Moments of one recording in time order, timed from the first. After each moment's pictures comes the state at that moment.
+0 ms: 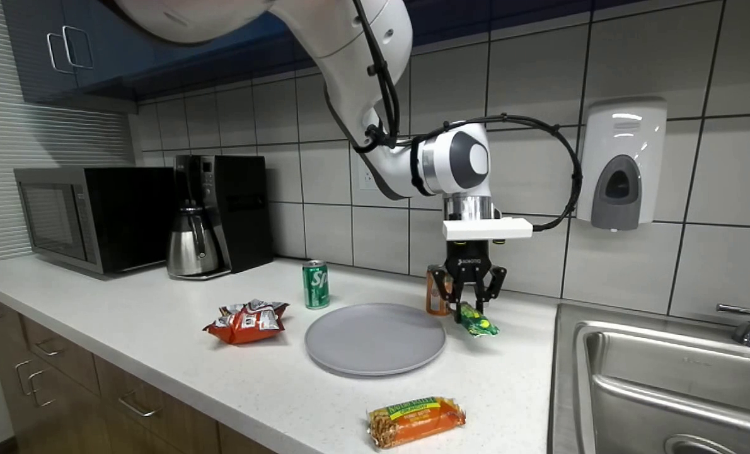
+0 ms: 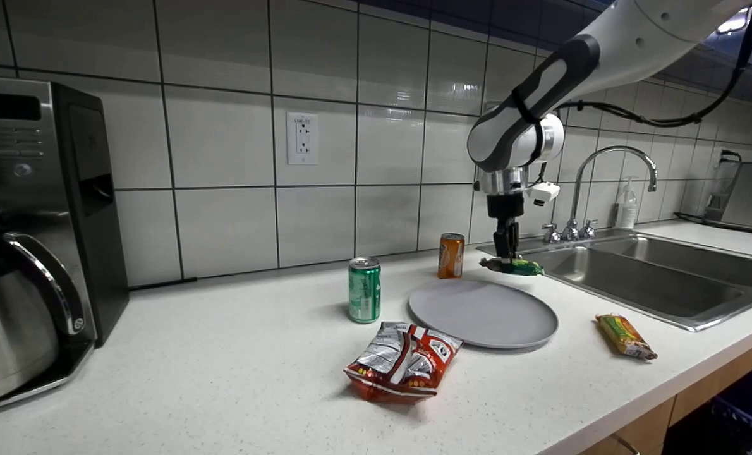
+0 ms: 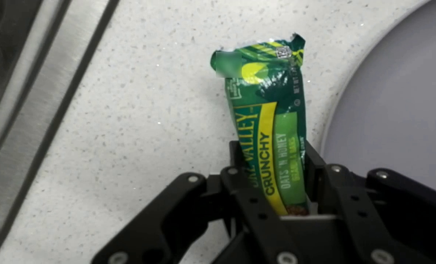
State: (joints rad) arm -0.18 0.84 -0.01 -1.34 -0.15 2.07 -0.71
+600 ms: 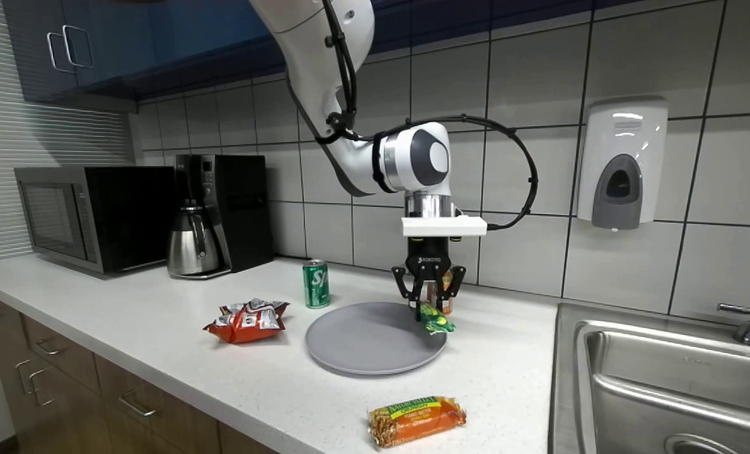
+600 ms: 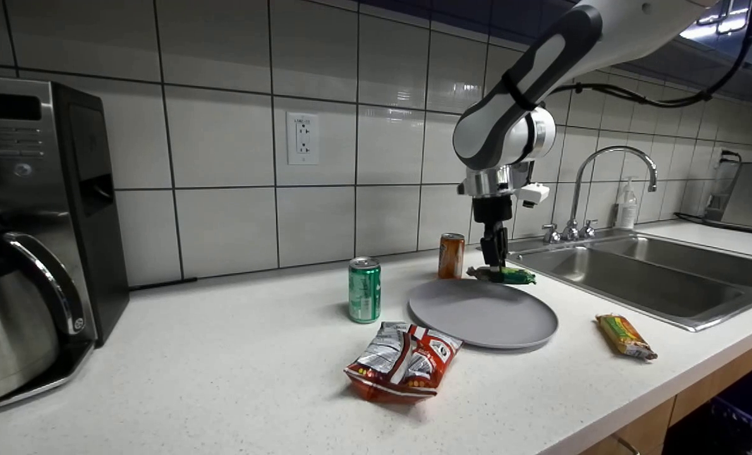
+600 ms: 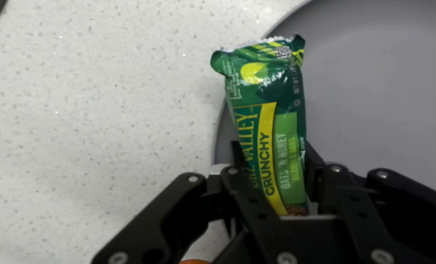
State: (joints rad) arm -0.10 0.73 0.01 -1.54 -0.15 2.10 -0.65
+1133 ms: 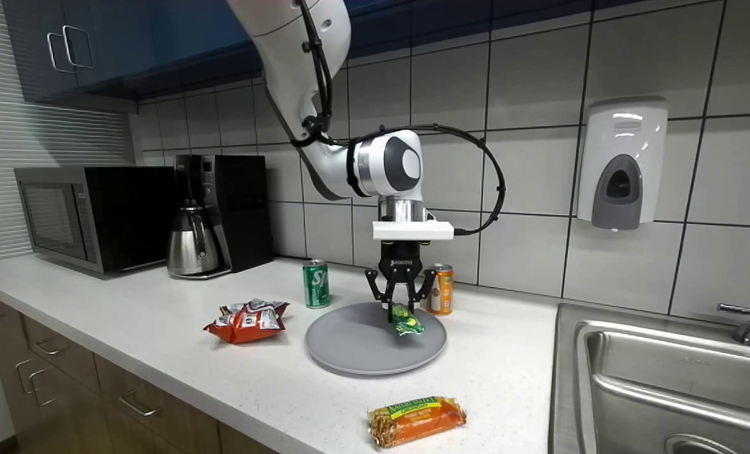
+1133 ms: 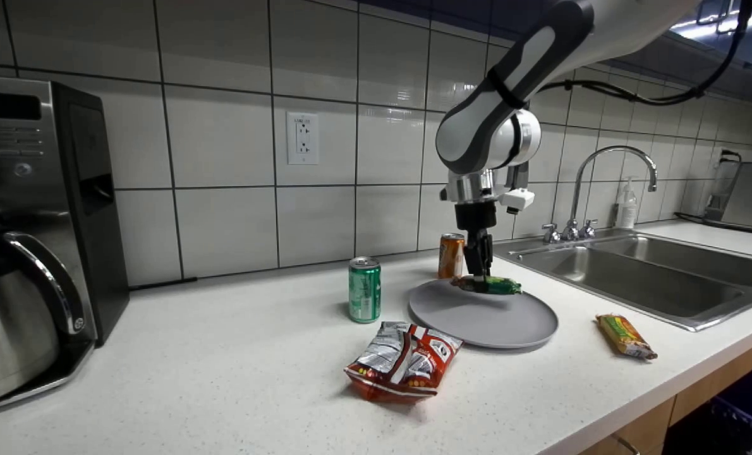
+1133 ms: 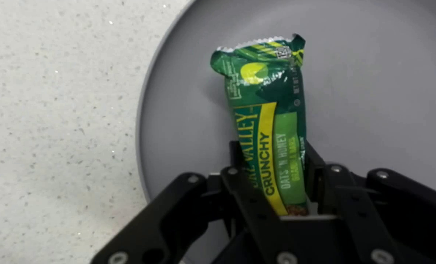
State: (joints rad) arm -0.05 0.71 0.03 -1.59 -0.16 2.11 -0.60
